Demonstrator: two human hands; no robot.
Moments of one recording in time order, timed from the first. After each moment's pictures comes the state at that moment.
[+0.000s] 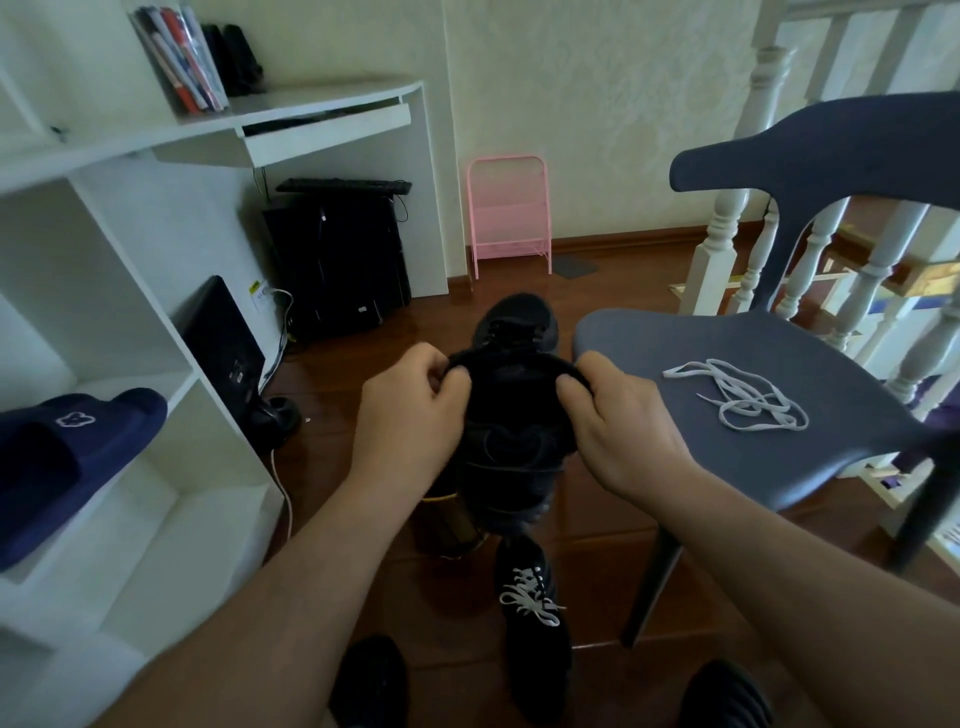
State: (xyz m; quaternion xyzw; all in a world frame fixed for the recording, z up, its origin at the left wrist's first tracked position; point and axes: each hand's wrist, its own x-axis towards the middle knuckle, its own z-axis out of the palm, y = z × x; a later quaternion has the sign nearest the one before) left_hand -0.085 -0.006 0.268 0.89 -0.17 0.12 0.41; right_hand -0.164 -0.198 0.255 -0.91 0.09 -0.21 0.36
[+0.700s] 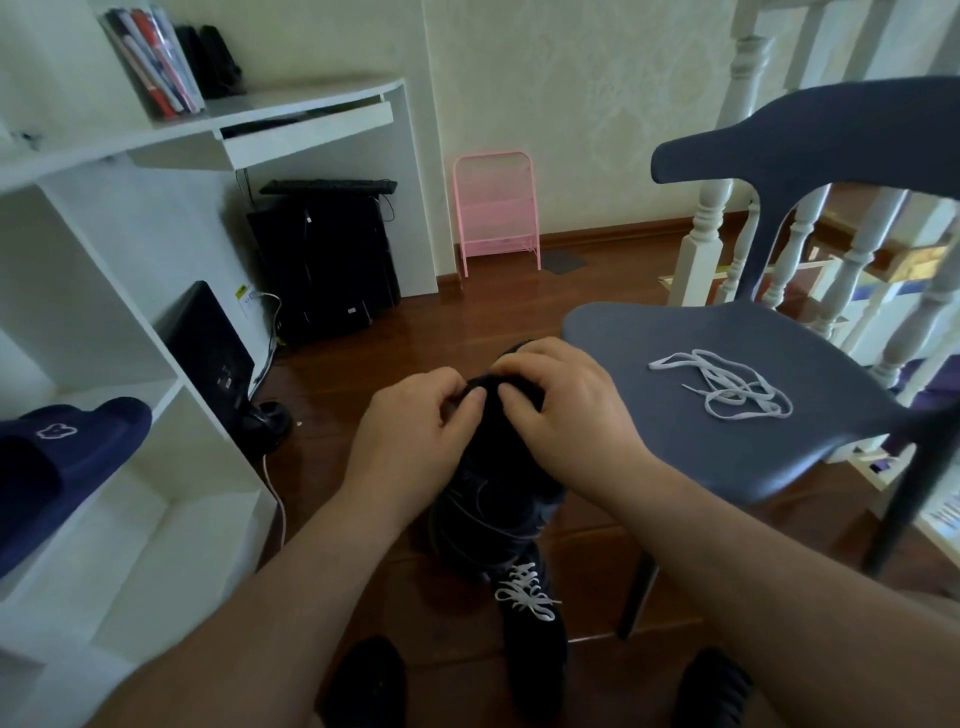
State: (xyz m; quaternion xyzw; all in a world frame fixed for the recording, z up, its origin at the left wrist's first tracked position) left_hand -0.095 -0.005 0.258 0.89 -0.30 0.14 0.31; right_hand -0.150 -0.181 0.253 -0.92 0.00 -0.28 0.29
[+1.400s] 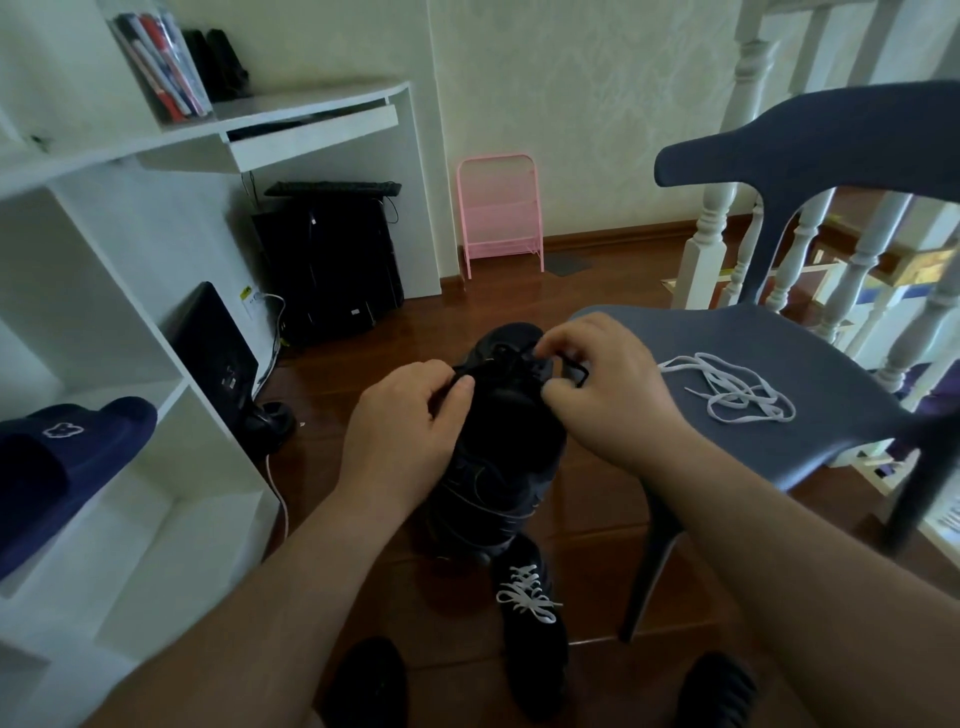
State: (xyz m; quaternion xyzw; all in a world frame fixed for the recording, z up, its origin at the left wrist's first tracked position) left_hand -0.088 -0.003 0.255 0.87 -0.30 0.20 0.34; right_hand -0.156 -0.209 0.275 -0.91 0.05 -0.23 0.33
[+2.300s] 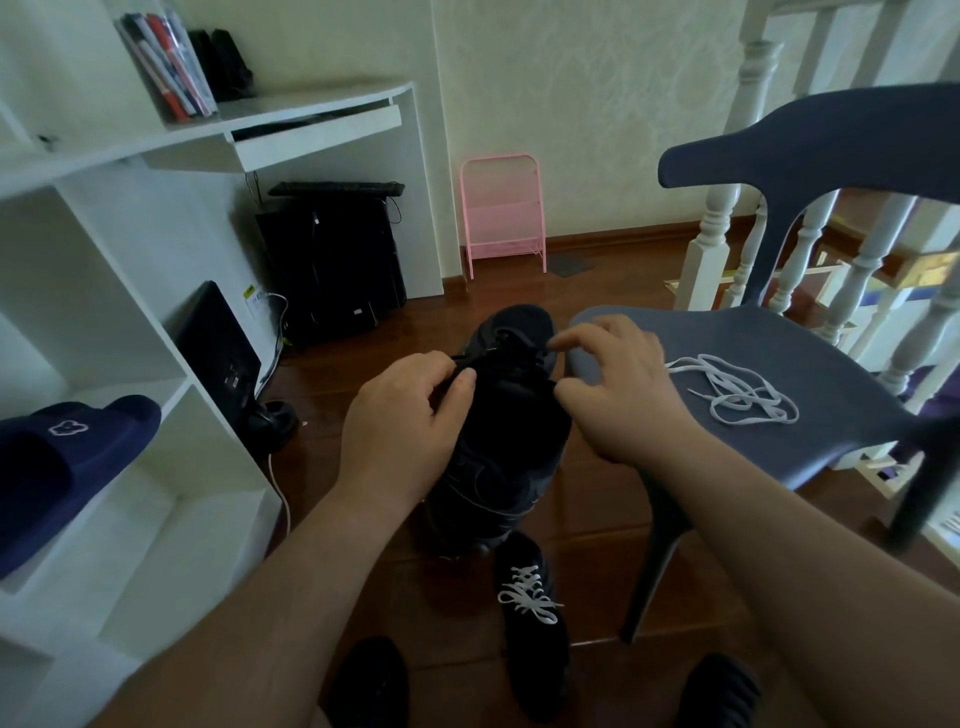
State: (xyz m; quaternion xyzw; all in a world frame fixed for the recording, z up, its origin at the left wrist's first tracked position) left_hand -0.089 -0.001 0.260 0.86 -0.31 0.23 0.32; right_hand -0.156 -0.216 0.274 -0.93 0.11 -0.16 0.31
